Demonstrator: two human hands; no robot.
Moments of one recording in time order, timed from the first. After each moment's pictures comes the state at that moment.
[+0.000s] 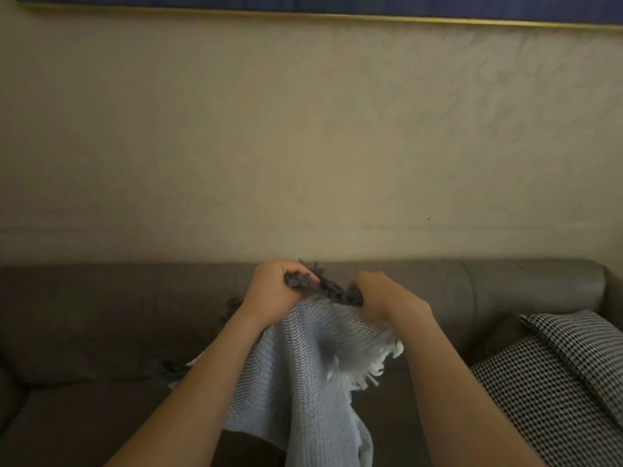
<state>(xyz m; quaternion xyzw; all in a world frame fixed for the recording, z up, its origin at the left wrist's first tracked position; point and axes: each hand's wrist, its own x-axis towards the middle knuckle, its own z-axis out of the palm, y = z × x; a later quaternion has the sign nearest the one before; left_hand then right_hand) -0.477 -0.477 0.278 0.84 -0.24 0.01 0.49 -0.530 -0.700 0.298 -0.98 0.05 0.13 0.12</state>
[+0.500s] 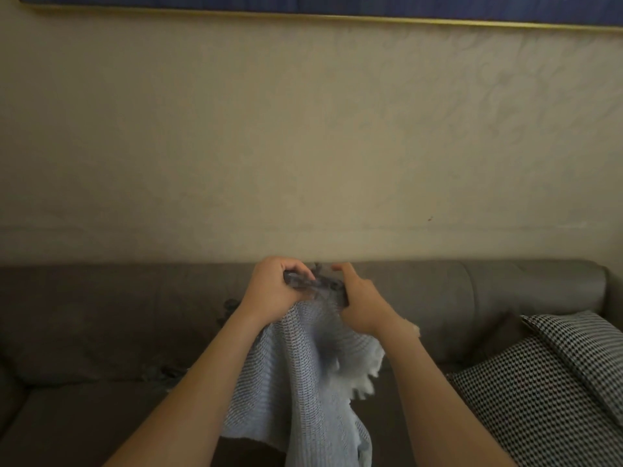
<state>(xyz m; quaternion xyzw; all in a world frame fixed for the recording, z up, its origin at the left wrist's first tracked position) -0.477 -0.472 0.281 0.83 -0.24 0.01 0.50 -0.540 -0.671 0.278 -0.94 0.00 0.01 0.33</state>
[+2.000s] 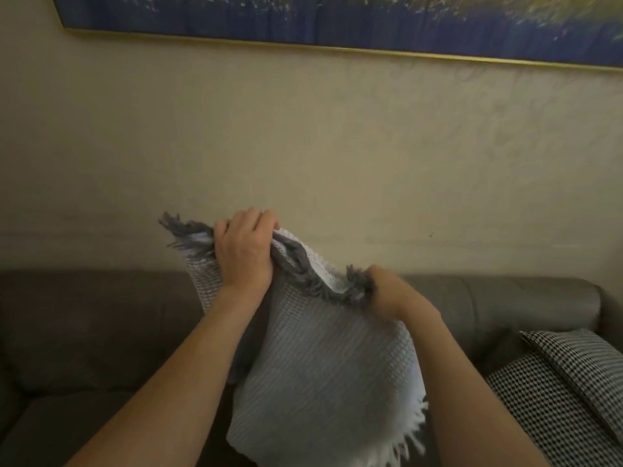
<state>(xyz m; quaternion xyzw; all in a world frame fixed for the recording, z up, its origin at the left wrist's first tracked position) -0.469 -0.425 0.345 0.83 -0.17 0.50 0.18 -0.551 -0.669 0.340 -0.97 0.05 0.02 0.22</state>
